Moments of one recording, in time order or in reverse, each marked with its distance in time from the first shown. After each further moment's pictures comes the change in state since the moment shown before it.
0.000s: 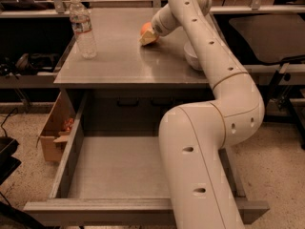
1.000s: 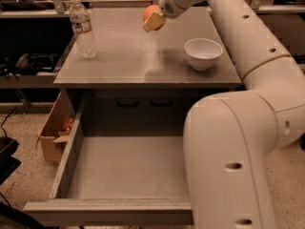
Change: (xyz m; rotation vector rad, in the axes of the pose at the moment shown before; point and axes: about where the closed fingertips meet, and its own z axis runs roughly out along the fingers) arm -0.035 0.027 -0.108 -0.091 -0.018 -0.053
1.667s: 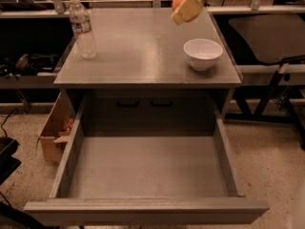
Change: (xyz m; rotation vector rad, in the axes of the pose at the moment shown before) arm 0.018 0.047 -0.167 0.032 0.046 -0.013
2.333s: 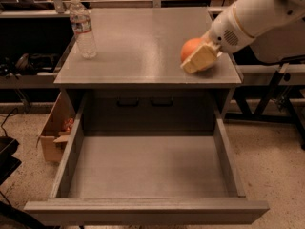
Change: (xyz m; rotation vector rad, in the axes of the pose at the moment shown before) arm 0.095 0.103 -0.026 -0.200 0.081 0.075
